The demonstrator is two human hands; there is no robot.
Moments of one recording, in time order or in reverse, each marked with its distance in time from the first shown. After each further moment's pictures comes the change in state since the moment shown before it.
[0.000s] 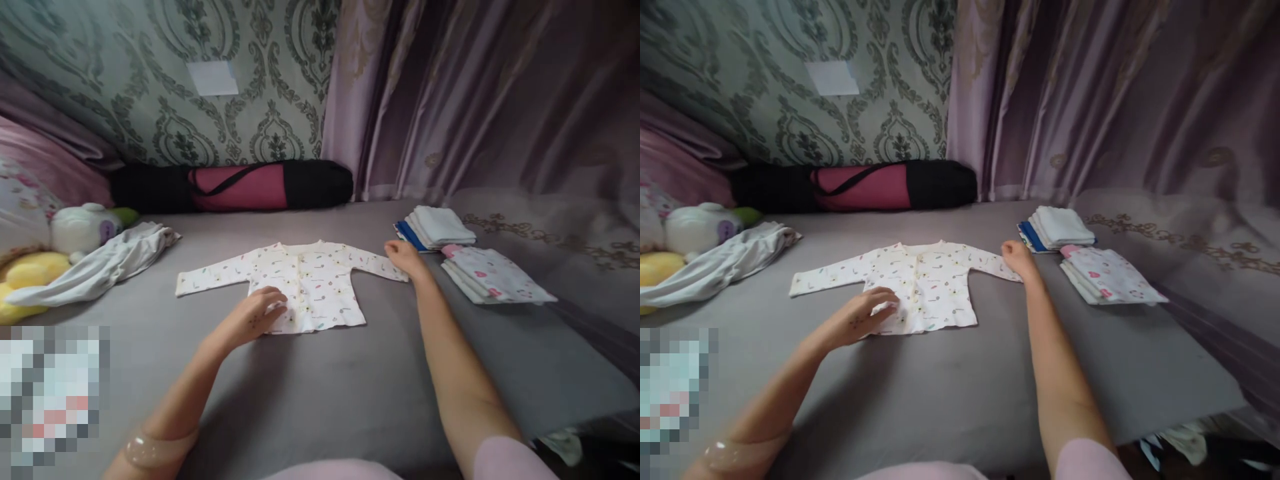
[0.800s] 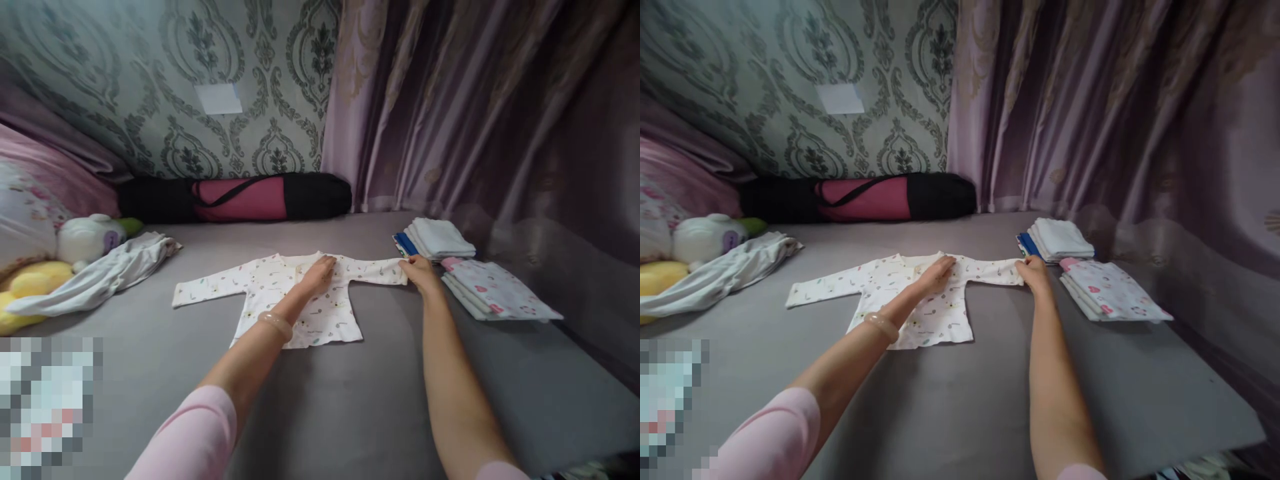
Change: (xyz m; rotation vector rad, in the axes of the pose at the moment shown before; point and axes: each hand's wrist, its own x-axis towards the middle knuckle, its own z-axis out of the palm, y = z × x) left_hand 0.196 -0.011 0.092 0.033 0.142 0.119; right_hand 0.012 0.053 -0.006 0.137 0.120 0.277
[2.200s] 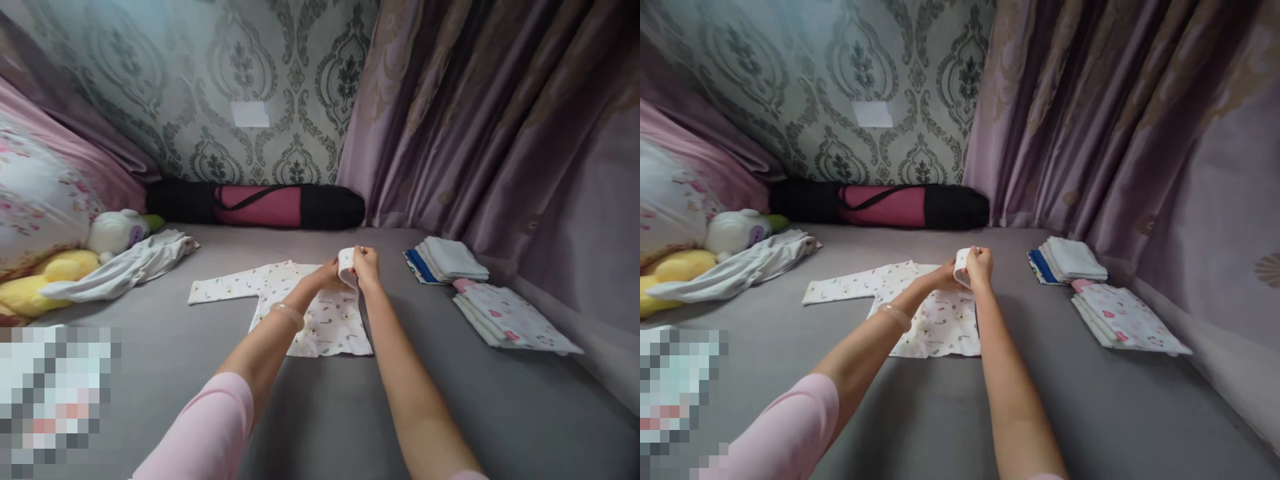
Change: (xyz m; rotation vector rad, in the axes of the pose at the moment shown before) left_hand 0.019 0.000 -0.038 0.006 -0.149 0.015; right_hand -0.064 -0.176 0.076 0.620 -0.057 0.134
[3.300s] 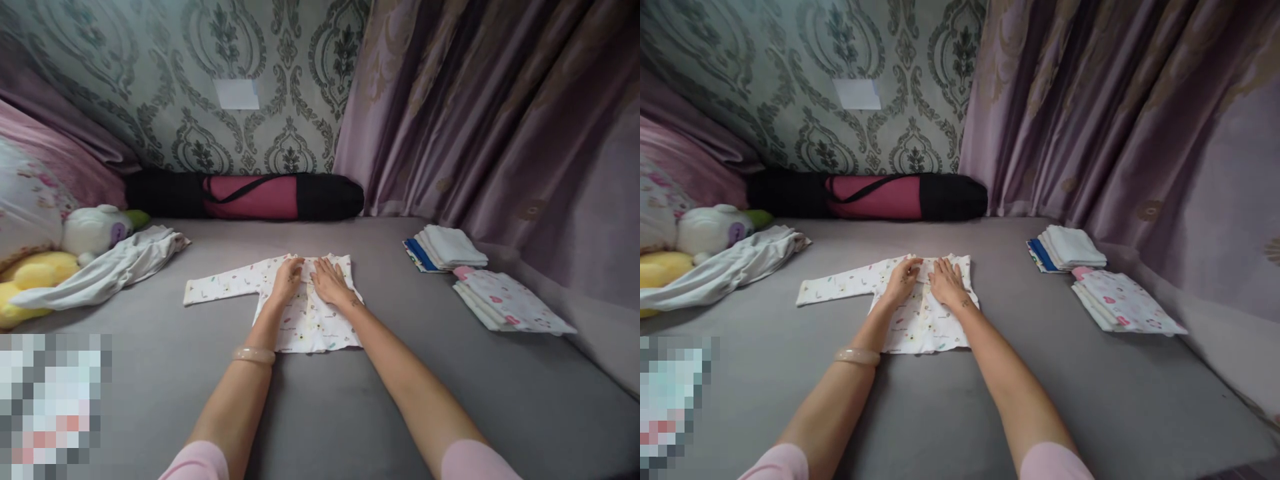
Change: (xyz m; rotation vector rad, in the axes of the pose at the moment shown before) left_hand -0.090 -0.058 0.002 -0.233 0.574 -0.350; right_hand -0.043 0.063 0.047 -1.033 -0.566 -0.640
